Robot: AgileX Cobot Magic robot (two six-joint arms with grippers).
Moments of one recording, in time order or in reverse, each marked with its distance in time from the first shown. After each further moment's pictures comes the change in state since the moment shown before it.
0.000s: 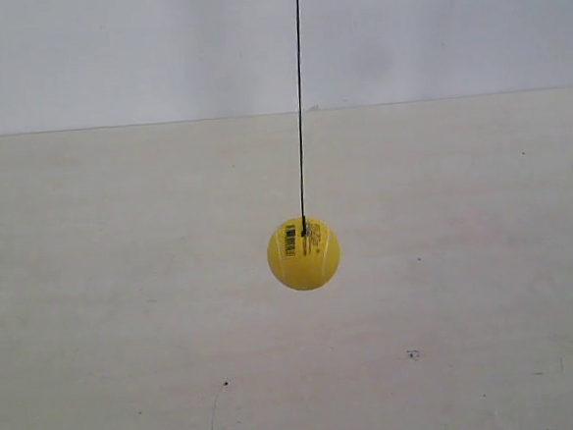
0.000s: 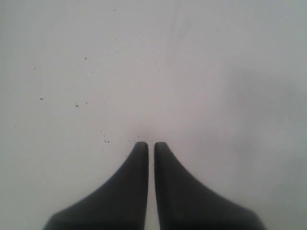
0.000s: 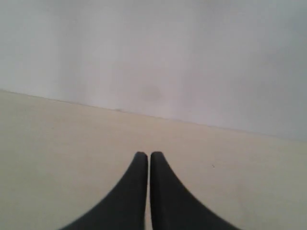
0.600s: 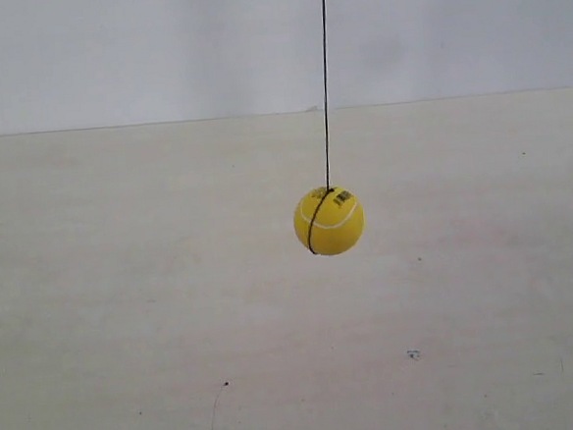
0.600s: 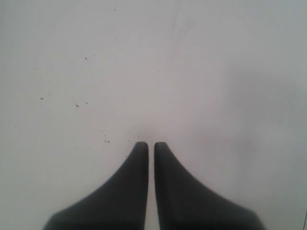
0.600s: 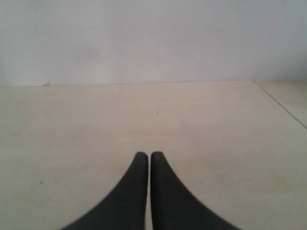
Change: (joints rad) left arm 0.000 0.000 0.000 0.000 0.002 0.000; right arm -0.428 -0.179 0.398 0.553 -0.266 -0.495
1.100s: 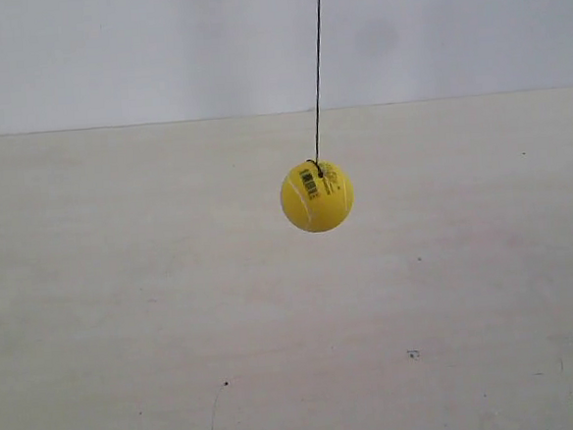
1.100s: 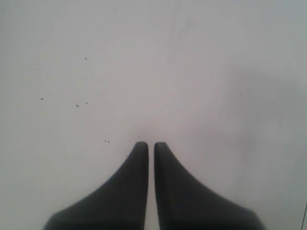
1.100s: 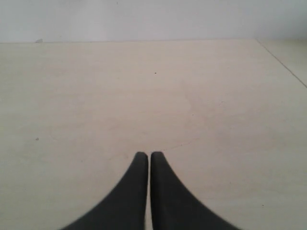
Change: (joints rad) left arm 0.000 0.000 0.000 0.002 0.000 0.000; right arm -0.002 -0.022 0.007 0.000 0.160 -0.012
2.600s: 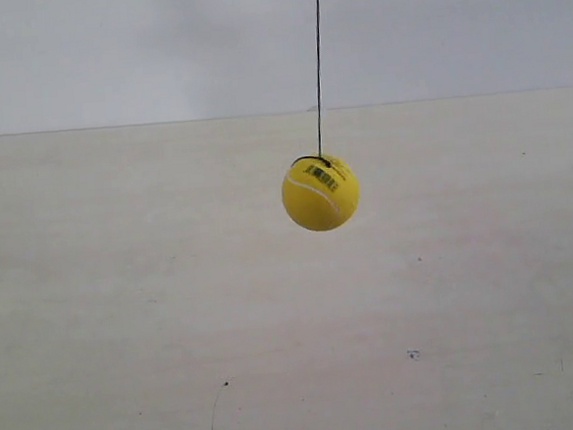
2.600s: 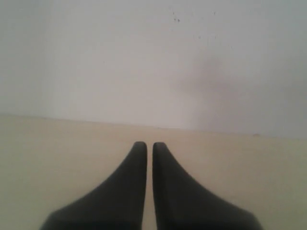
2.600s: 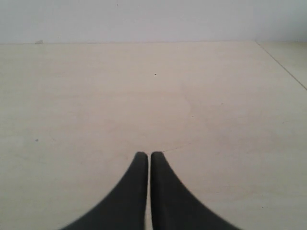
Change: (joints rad) left arm 0.301 0.018 0.478 -0.413 -0.166 0.481; right arm 0.000 0.000 0.000 0.000 -0.003 -0.006
